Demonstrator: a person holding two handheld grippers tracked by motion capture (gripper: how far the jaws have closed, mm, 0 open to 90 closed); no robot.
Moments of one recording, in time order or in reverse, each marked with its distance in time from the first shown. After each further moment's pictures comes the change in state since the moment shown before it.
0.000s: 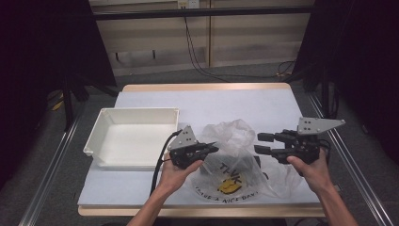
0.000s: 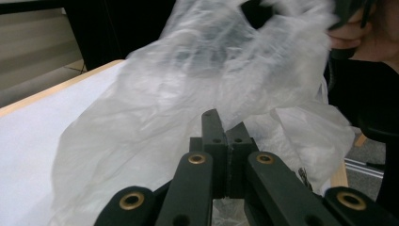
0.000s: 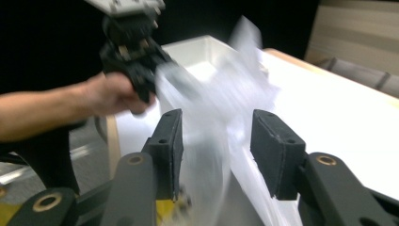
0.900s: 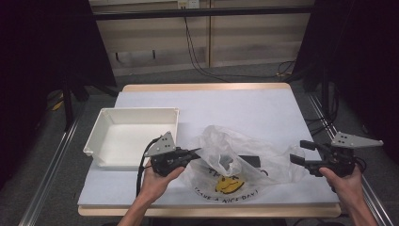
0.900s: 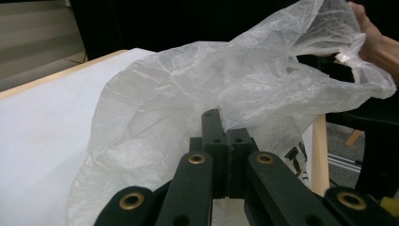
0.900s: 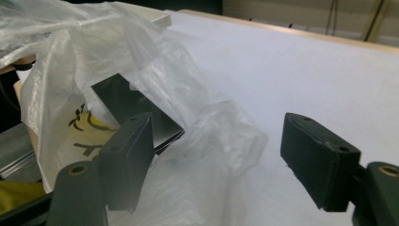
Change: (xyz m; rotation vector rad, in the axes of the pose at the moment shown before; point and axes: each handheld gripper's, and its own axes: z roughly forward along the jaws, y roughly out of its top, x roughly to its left) left arm 0.002 -0.016 -0.043 0.005 -0.015 -0.030; right arm -0.029 -0.068 -0.066 0.067 -0.289 0.161
